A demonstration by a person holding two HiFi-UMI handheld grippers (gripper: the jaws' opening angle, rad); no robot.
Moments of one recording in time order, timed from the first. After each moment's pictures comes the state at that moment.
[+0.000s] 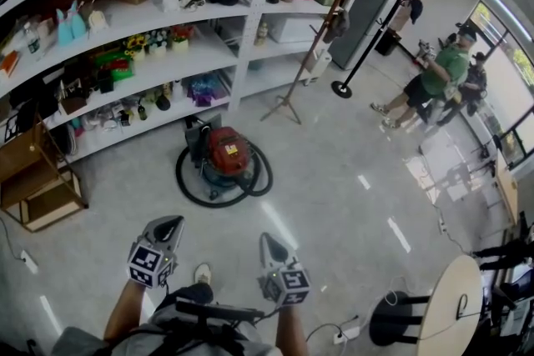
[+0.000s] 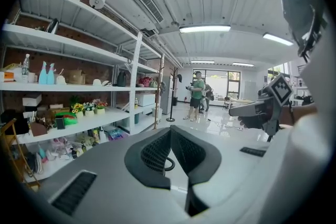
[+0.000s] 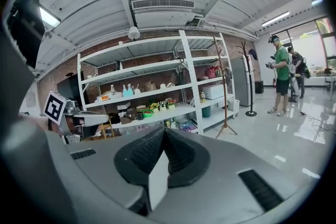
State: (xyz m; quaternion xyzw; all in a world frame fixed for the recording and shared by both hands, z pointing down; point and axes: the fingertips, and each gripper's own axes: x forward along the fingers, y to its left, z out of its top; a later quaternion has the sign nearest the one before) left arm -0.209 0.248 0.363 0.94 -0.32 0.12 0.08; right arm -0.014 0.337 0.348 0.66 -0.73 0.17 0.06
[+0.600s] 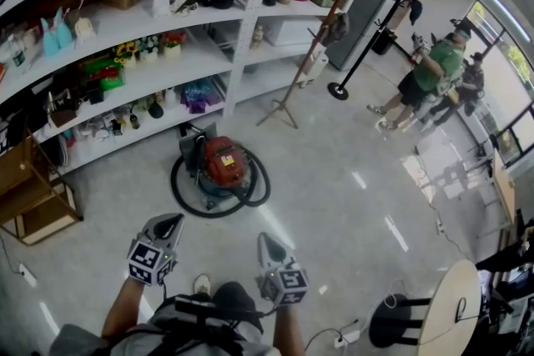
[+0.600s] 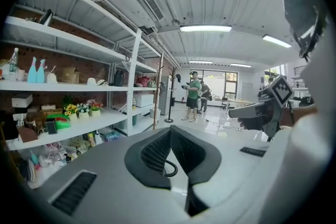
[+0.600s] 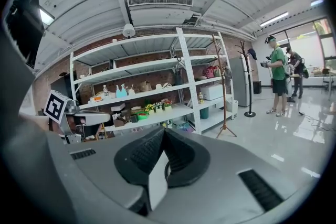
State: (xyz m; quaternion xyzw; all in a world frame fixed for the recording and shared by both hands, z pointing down) left arm -0.186 0.158 0.358 0.94 -0.30 0.12 0.08; right arm -0.004 0.256 0.351 0.67 -0.72 0.18 0.05
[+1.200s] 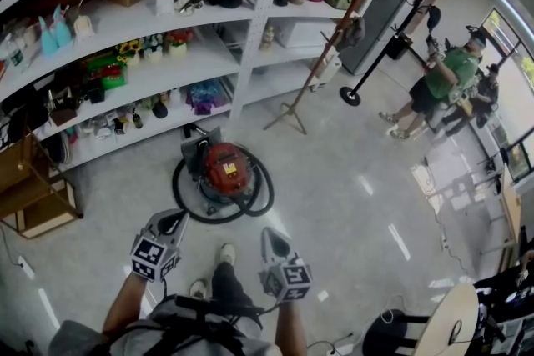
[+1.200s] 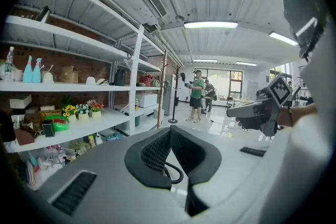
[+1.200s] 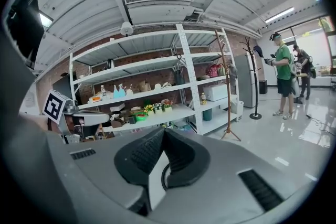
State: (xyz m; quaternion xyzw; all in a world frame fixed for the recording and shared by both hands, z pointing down) left arm -0.133 0.091 0.364 0.94 -0.32 0.13 0.08; right arm 0.053 0.175 0.355 0.65 -0.74 0.18 0.06
